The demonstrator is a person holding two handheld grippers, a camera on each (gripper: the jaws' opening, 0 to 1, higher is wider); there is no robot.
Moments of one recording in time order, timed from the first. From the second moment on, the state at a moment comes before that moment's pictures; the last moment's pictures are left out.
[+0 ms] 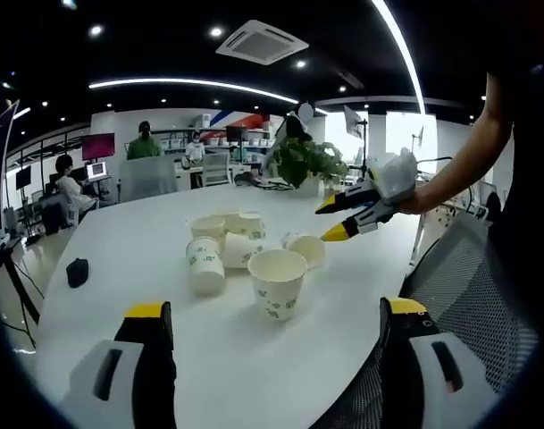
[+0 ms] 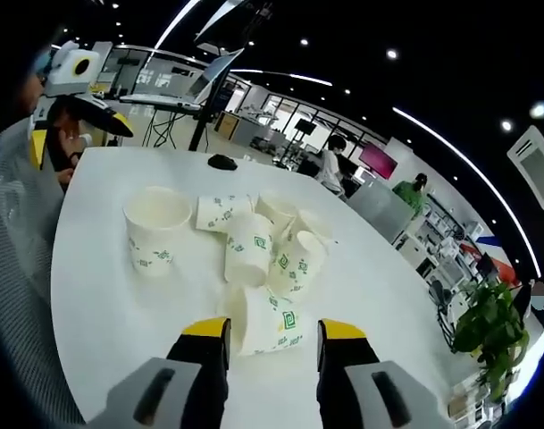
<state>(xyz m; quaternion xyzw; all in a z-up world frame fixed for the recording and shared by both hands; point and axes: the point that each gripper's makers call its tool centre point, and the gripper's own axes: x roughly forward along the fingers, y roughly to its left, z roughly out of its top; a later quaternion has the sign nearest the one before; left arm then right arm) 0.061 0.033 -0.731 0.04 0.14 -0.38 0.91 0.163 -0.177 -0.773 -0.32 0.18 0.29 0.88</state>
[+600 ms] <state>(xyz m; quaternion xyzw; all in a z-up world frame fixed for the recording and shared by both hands) 0.062 0.034 -0.733 0.04 0.15 -0.38 0.91 0.177 -0.165 -0.785 -0.36 0.18 0.30 0.87</state>
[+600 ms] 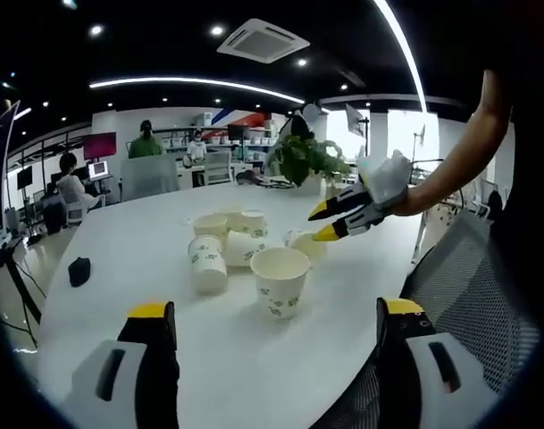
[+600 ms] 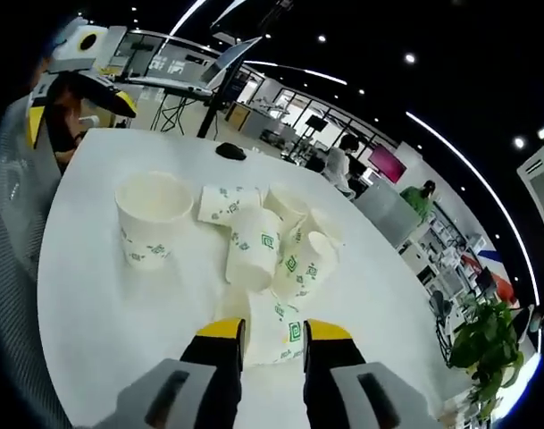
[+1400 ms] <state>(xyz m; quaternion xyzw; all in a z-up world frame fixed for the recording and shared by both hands) 0.061 0.034 -0.733 0.04 0.15 -0.38 0.91 0.183 -0.171 -0.787 -0.38 0.19 0.27 0.87</state>
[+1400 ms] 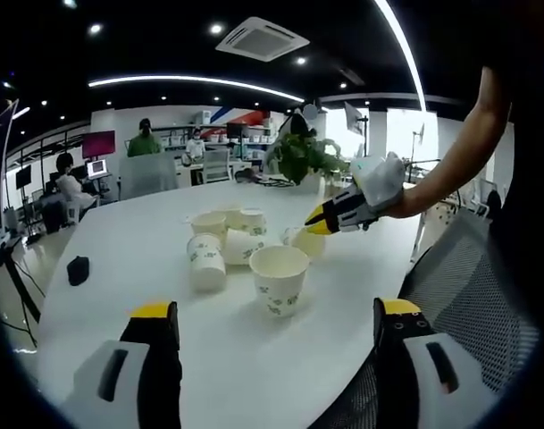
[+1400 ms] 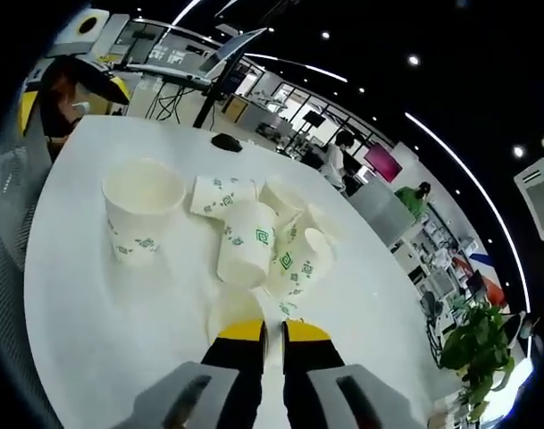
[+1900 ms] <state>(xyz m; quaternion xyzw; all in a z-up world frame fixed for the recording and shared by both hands) 0.062 0.036 -0.732 0.04 0.15 -0.38 0.91 0.184 -0.194 -0.760 -0.34 0.18 0.24 0.89</state>
